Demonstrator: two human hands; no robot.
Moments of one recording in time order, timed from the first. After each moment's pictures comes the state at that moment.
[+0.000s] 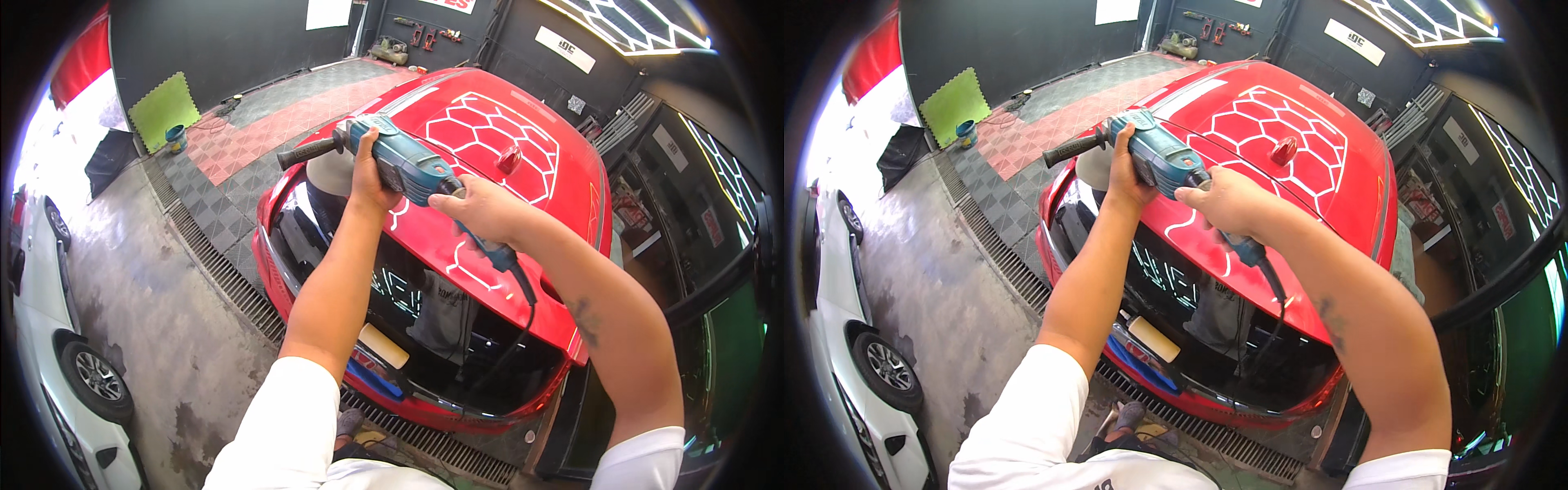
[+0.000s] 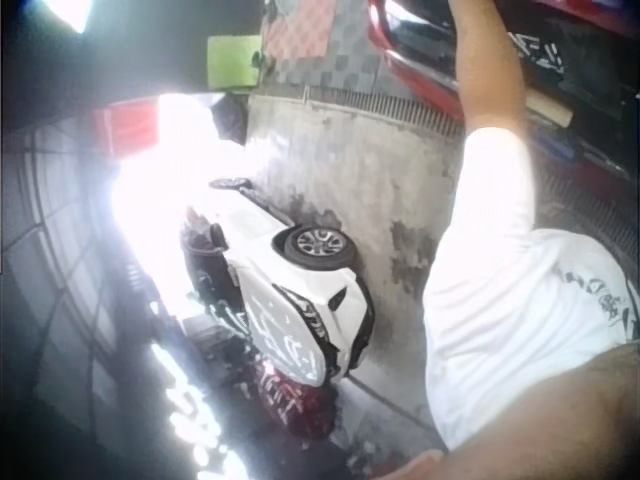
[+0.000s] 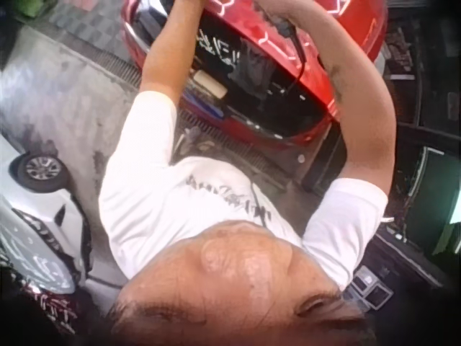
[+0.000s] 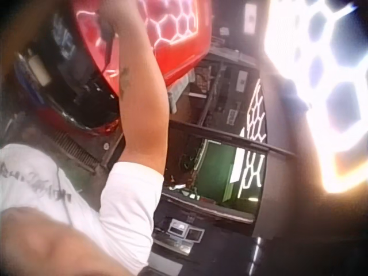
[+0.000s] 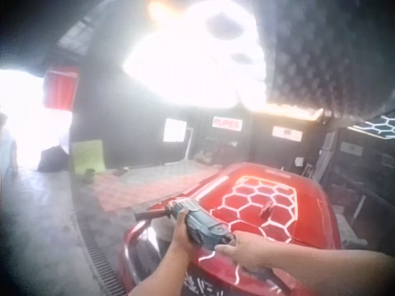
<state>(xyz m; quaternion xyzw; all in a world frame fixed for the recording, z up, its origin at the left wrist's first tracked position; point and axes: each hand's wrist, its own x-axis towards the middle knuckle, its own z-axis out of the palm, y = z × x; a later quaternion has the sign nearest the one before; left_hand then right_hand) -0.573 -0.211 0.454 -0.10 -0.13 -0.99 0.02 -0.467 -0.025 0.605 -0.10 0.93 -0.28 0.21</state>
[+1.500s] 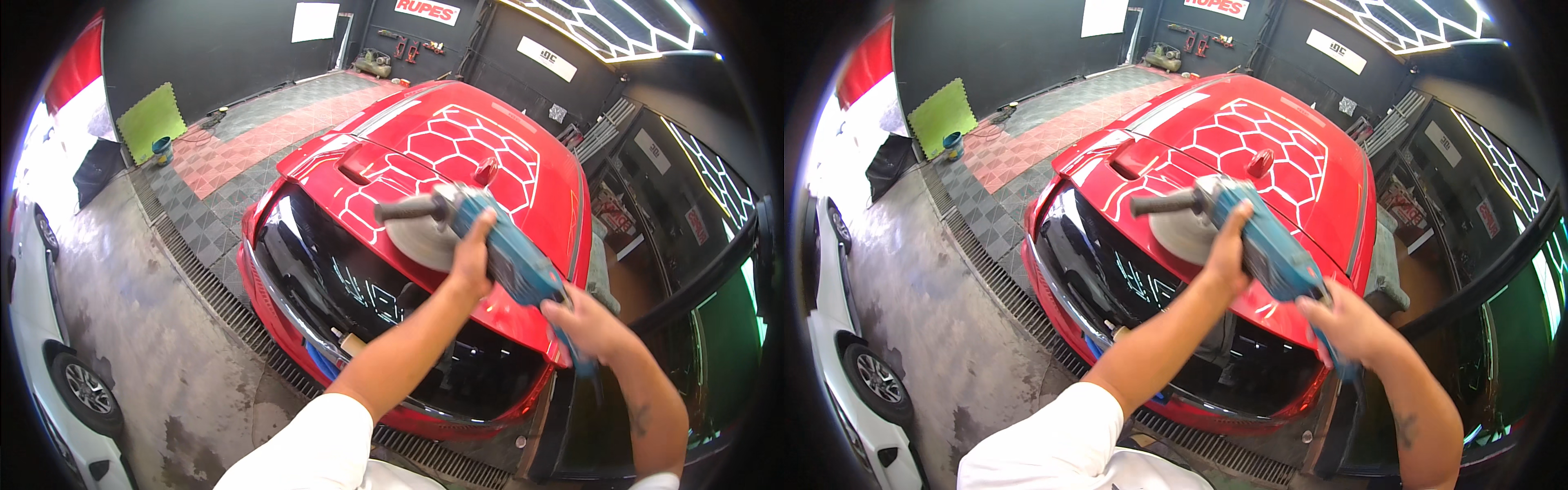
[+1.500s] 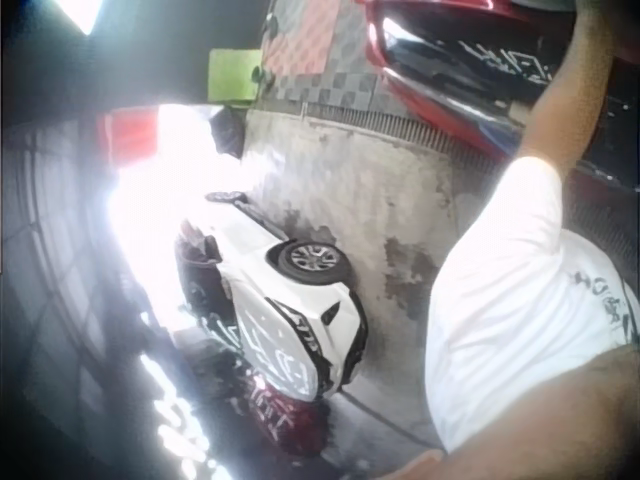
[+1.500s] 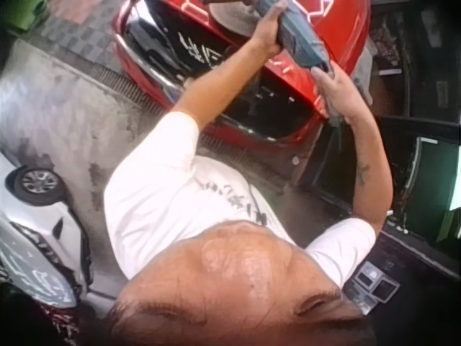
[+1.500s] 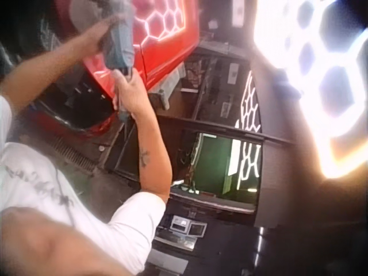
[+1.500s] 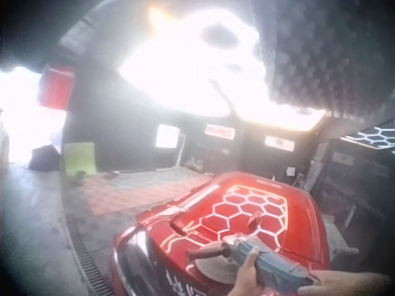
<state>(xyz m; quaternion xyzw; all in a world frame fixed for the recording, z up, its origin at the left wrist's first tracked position) -0.488 0.015 0.469 -0.03 -0.10 -0.99 -0.11 -0.344 0.162 0.629 0.00 0.90 -0.37 0.22</state>
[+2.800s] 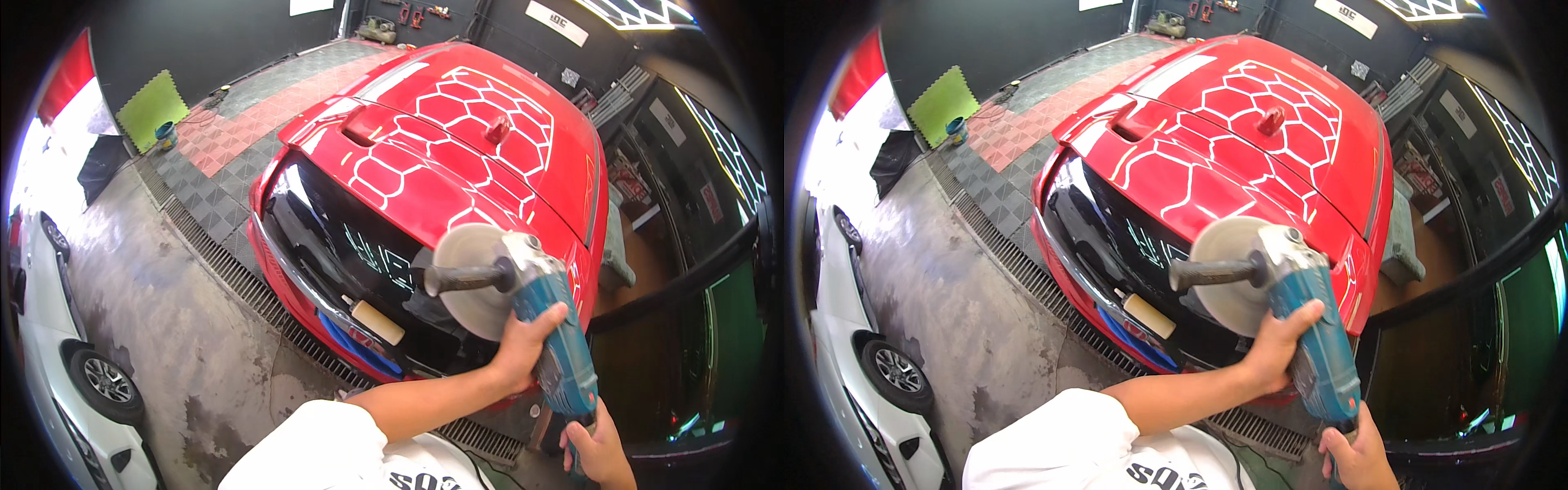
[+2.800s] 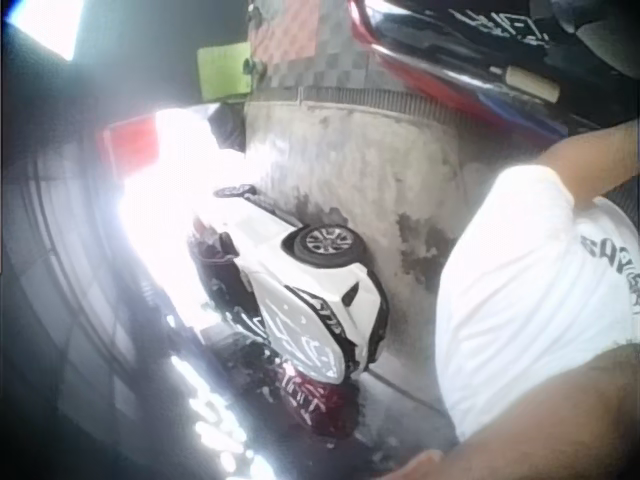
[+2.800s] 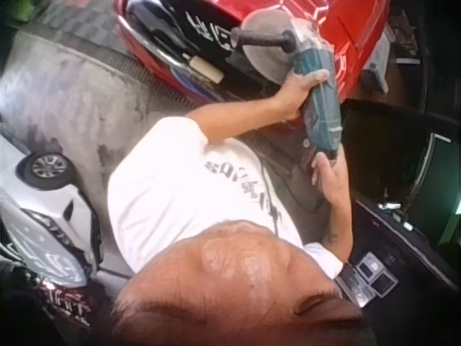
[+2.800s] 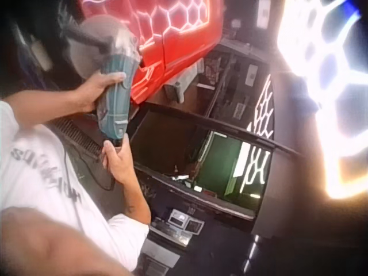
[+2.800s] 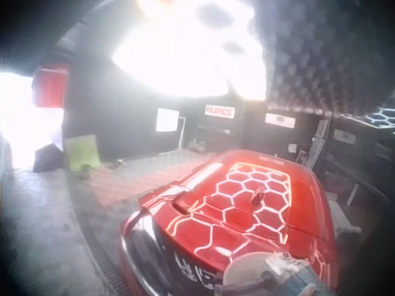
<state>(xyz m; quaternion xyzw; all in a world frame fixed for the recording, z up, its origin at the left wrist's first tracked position) -0.301 0.072 0.455 0.01 -0.16 -0.97 -0.19 -0.149 0.217 0.580 0.14 0.83 -0.49 0.22</state>
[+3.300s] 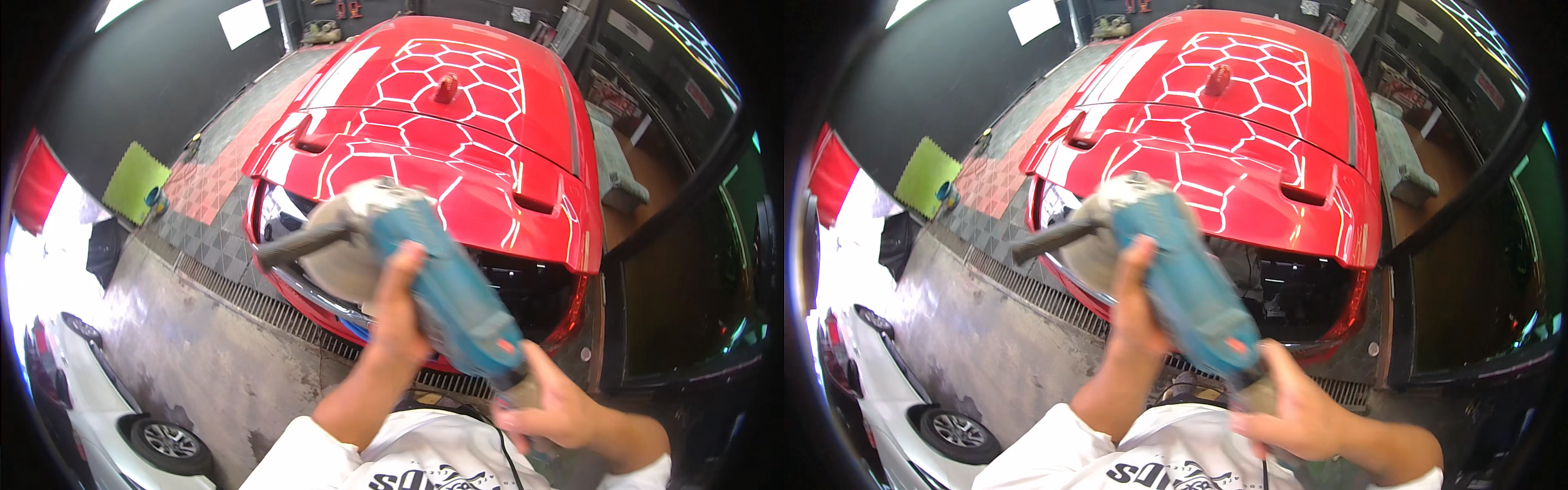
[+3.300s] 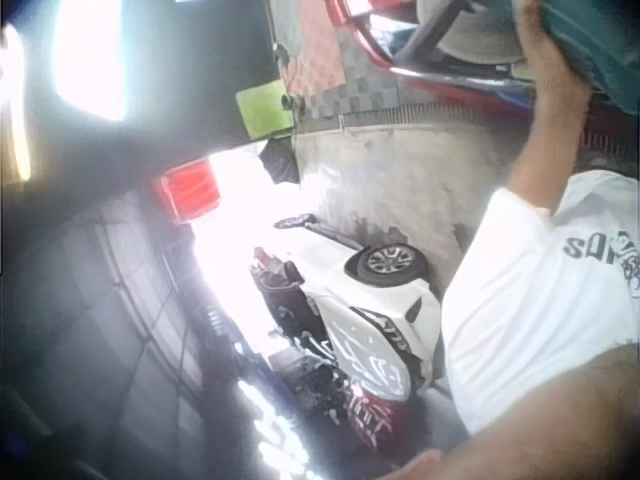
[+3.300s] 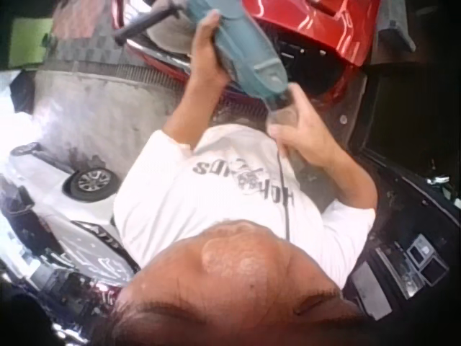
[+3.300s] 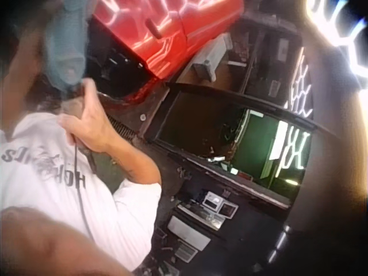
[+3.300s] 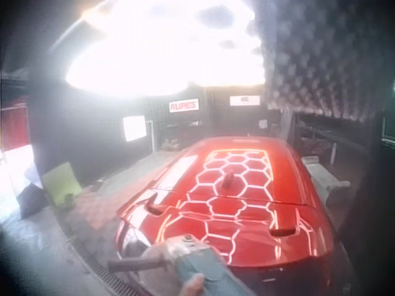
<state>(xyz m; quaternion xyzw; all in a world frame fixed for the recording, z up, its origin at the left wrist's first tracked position) -0.306 -0.062 0.465 0.04 -0.24 -0.96 -0.16 -0.183 0.148 0.556 -0.01 0.63 -0.68 0.38</state>
